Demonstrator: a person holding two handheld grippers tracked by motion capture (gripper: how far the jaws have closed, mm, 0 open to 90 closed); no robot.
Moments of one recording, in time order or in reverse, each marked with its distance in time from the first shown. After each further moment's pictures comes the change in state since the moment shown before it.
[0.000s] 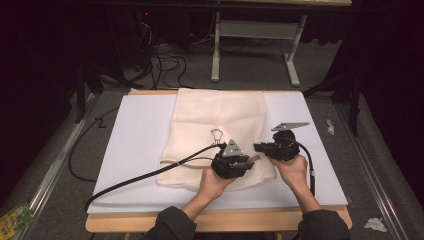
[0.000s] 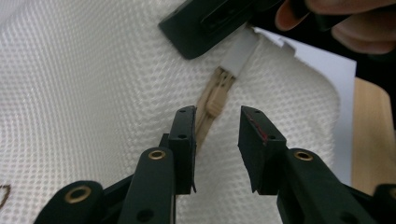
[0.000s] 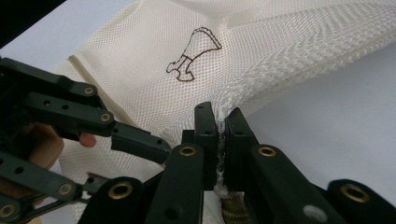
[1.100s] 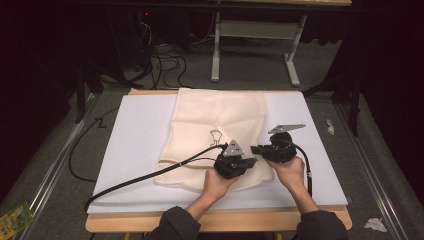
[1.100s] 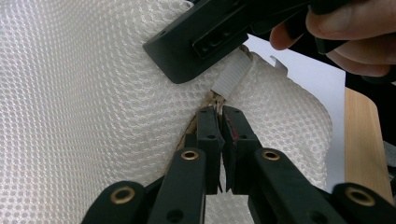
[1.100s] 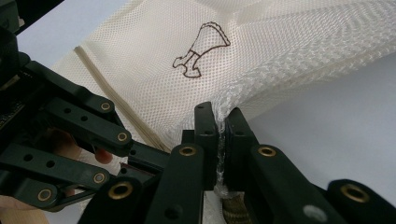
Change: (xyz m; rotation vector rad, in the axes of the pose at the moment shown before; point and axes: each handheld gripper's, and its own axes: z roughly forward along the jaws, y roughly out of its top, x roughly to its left) left arm 0.003 -0.005 0.011 -0.012 -0.047 -0.036; right arm 0.004 -0.004 0.008 0.012 0.027 -0.008
